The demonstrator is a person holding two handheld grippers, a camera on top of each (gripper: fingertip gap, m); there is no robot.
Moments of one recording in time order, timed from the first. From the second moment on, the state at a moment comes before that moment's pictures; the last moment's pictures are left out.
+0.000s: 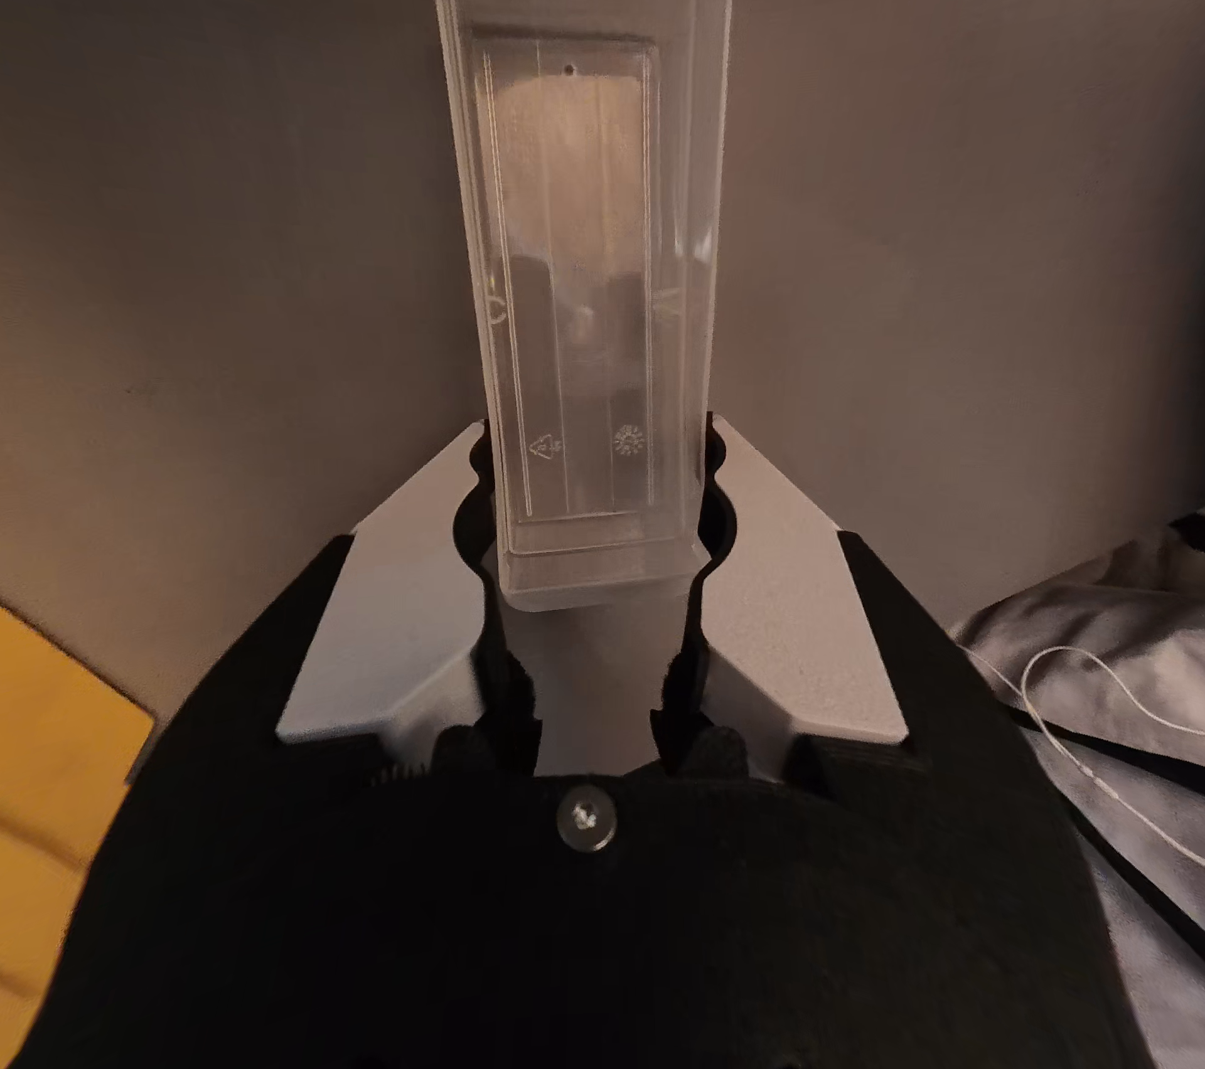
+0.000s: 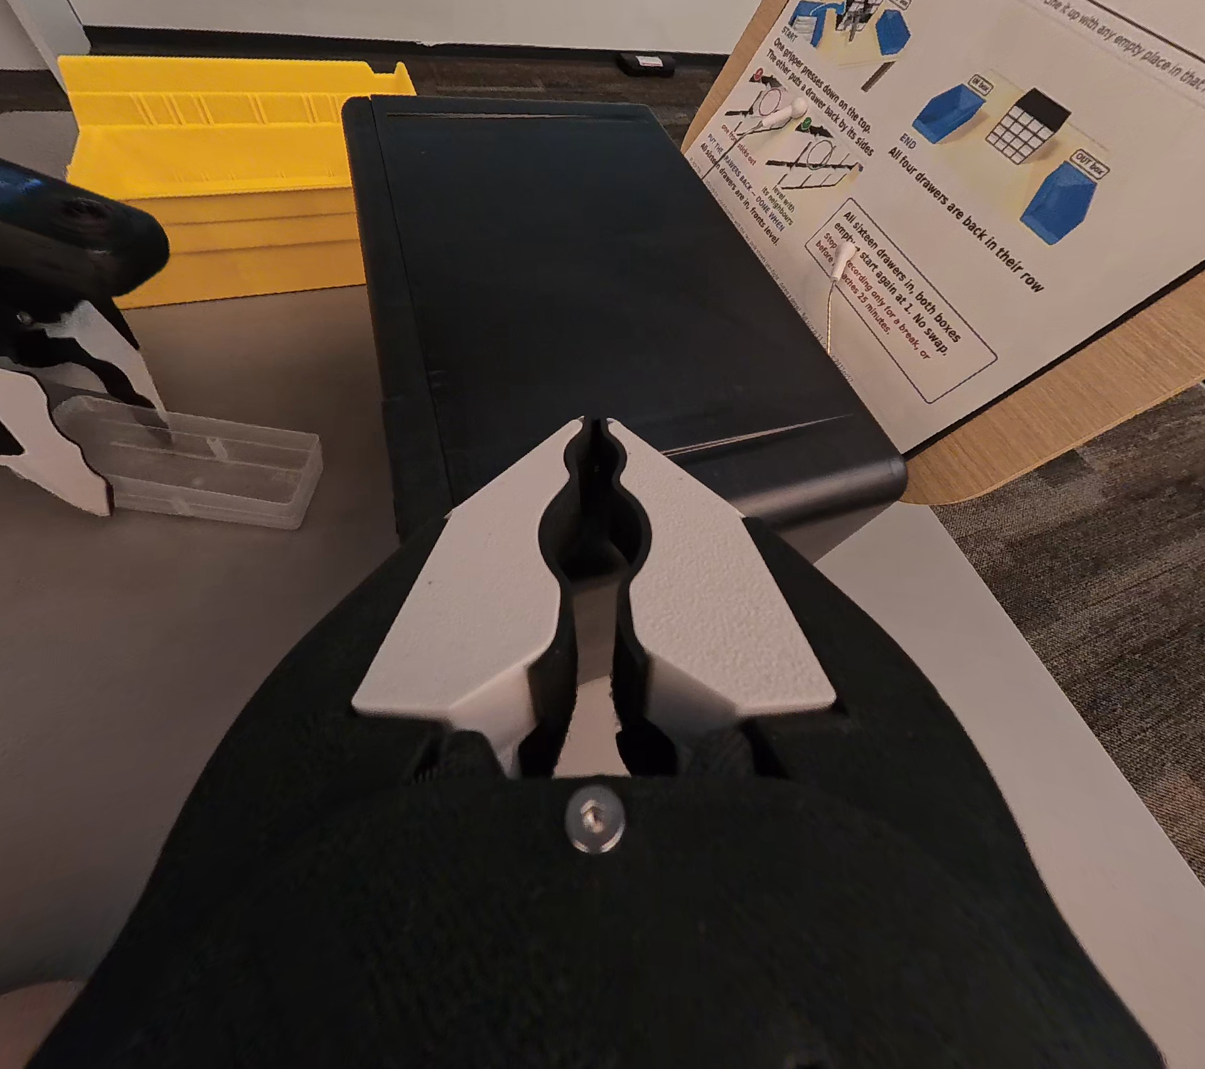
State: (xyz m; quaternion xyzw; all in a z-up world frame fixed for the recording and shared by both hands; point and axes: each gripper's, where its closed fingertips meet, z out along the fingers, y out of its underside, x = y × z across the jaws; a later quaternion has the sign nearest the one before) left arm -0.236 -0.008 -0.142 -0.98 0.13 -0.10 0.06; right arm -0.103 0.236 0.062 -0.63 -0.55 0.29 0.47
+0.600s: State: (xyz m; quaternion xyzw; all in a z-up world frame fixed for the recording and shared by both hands) left arm -0.248 0.001 -0.159 -0.99 0.14 0.02 0.04; right arm -0.102 0.236 0.062 -0.63 -0.55 0.30 0.47
